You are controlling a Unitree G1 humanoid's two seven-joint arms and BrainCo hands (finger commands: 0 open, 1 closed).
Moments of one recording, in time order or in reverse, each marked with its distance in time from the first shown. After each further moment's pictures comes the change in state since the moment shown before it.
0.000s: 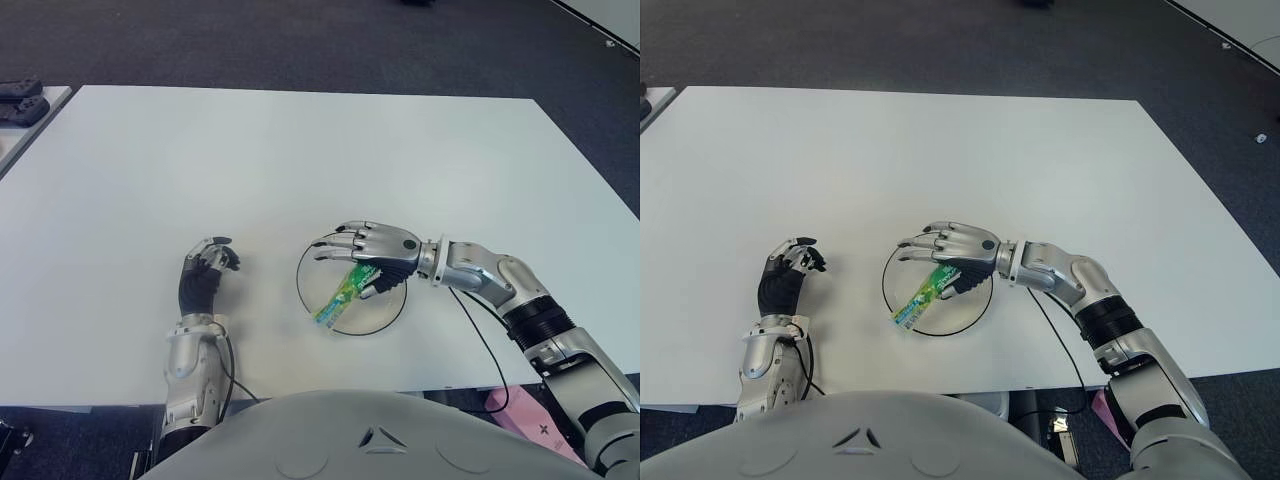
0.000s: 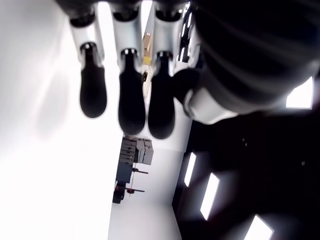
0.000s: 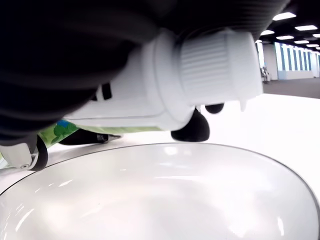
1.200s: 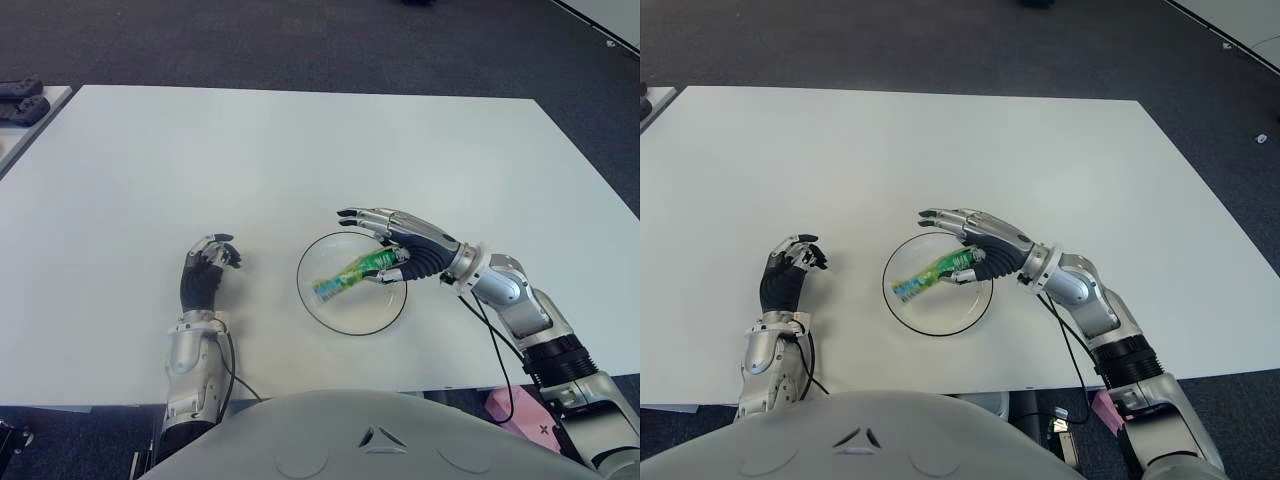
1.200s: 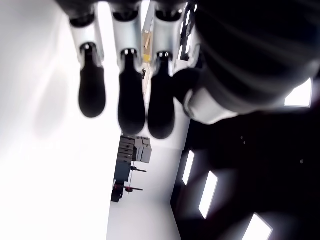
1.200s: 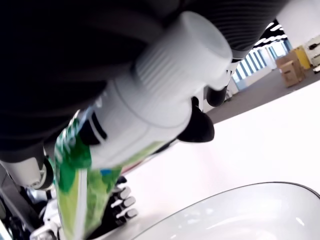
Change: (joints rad) left arm -0.023 0.012 0.001 0.024 -0.003 -0.013 0.000; right arm 0.260 0.023 -0.186 -0.208 0.579 0.222 0.244
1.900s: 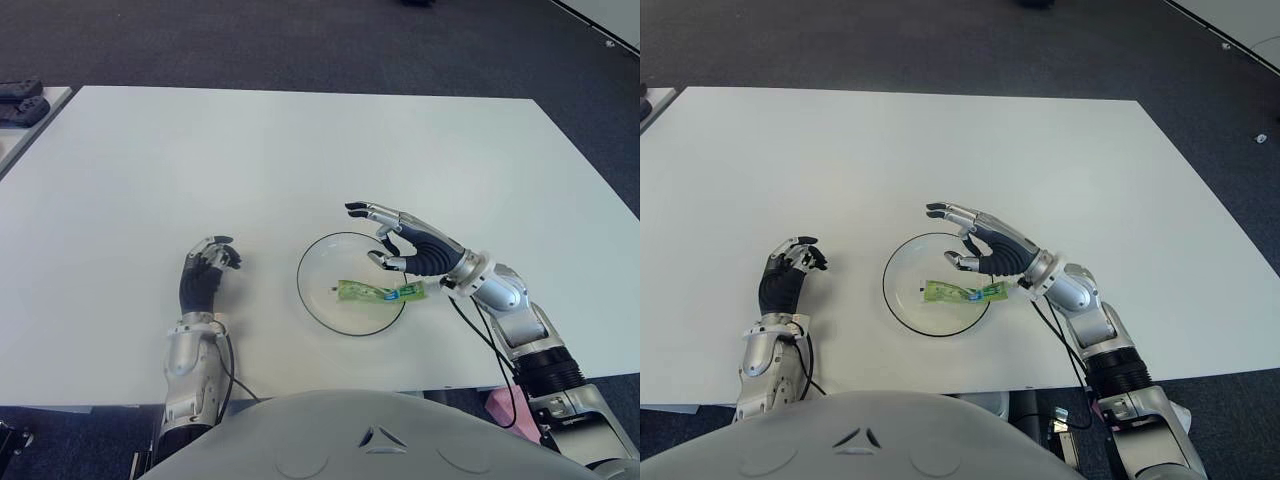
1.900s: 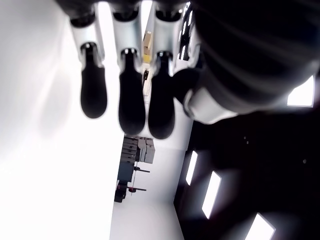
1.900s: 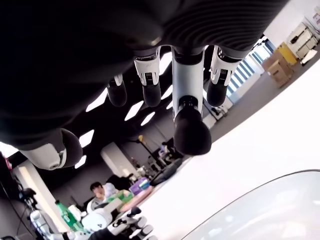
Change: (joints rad) left arm 0.016 -0.003 -0.002 -0.023 0.008 0.024 0.000; right arm 0.024 0.052 -0.042 0.029 0.088 0.000 0.048
